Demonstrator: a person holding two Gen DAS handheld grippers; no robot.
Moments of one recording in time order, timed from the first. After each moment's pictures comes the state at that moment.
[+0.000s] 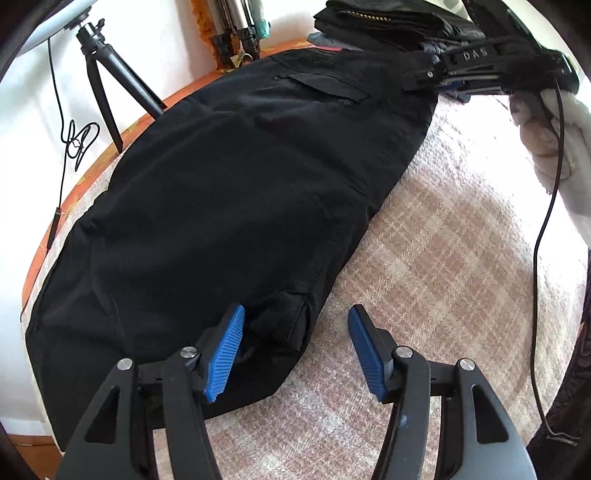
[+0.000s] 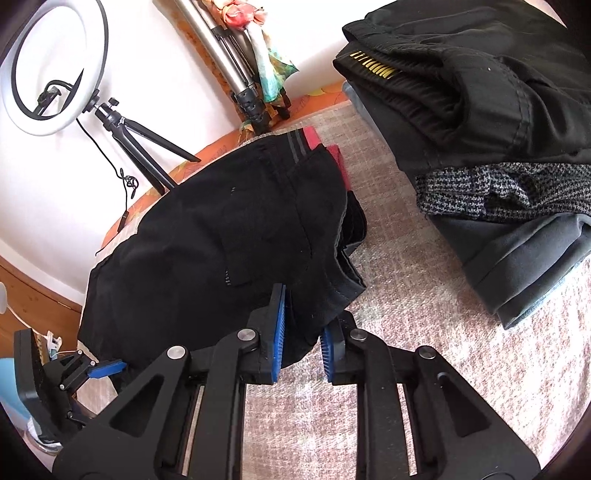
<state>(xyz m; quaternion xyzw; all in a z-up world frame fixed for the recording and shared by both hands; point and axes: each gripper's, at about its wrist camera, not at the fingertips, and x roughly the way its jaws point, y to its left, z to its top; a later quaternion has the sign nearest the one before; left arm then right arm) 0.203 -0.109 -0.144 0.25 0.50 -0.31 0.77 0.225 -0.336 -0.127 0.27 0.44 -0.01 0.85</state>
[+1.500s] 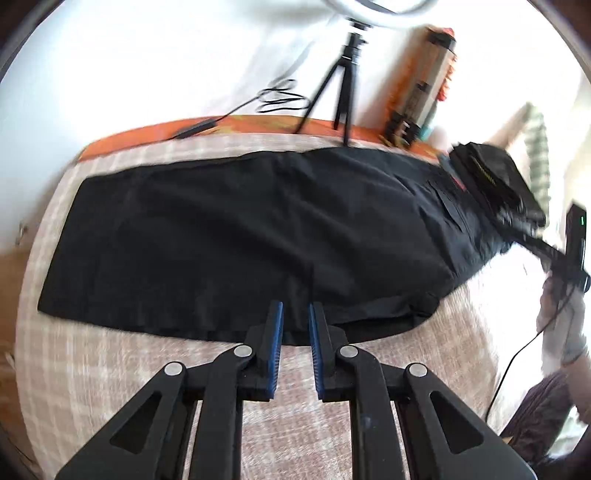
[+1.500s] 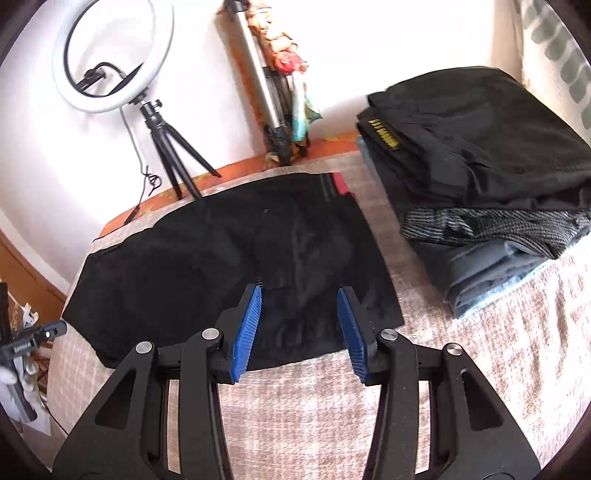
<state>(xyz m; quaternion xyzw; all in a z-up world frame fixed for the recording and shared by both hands) 0.219 0.096 -0.092 -0.06 0.49 -0.18 0.85 0.183 -0.287 -0.069 0.16 0.39 0.00 0.91</state>
